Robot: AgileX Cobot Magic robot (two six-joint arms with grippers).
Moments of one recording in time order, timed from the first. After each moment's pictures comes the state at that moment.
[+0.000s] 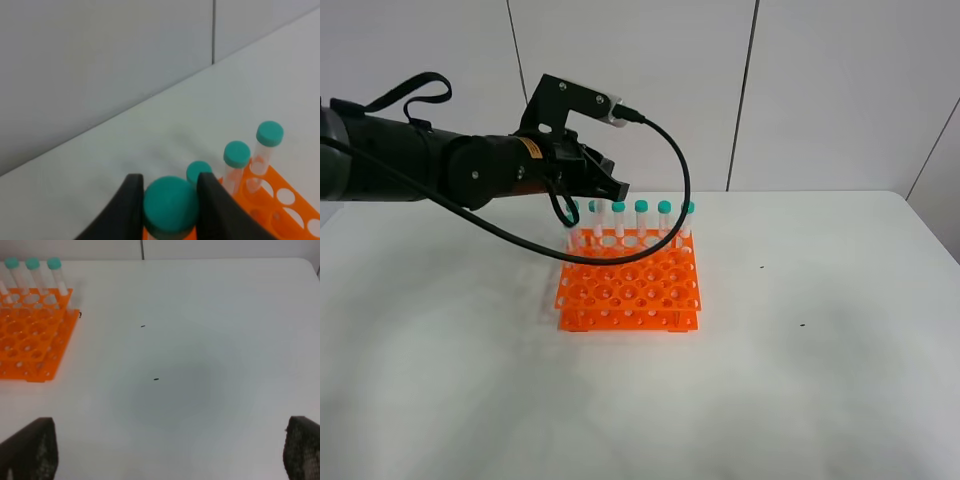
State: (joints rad) left arm -0.53 1.75 -1.08 -0.03 -0.26 0.19; right arm 0.07 -0.01 -0.49 0.04 1.03 -0.01
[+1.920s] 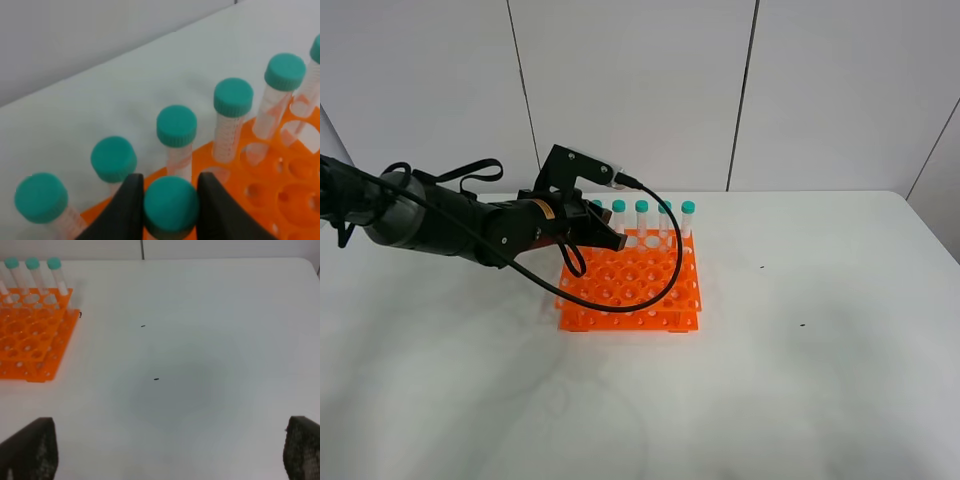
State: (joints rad) left arm -0.51 1.94 -1.01 -0.03 -0.47 0.16; right arm 0.07 -0.01 -0.49 0.04 1.03 -0.01
